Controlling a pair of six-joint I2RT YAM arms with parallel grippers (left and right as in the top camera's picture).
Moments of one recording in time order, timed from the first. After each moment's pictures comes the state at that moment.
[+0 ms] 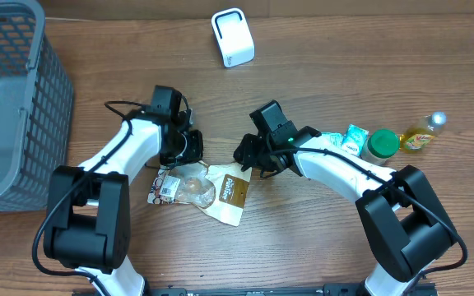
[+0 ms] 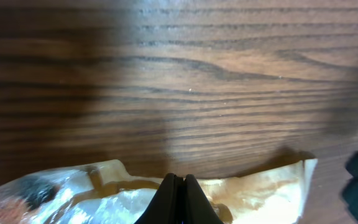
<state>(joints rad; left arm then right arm) -0.18 1.85 1.14 -0.69 0.33 -0.31 0.58 1.85 1.11 -0.37 -0.26 0.77</state>
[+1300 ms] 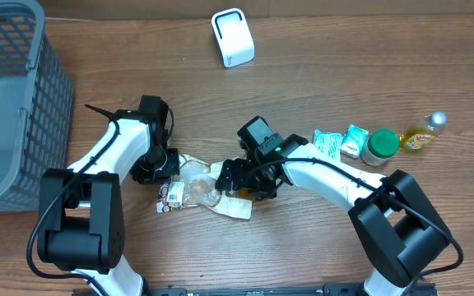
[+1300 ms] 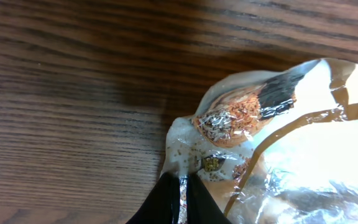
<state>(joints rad) -0.12 1.84 1.12 -0.95 0.03 -0.25 0.67 1.85 1.11 -0.56 -0.44 0.77</state>
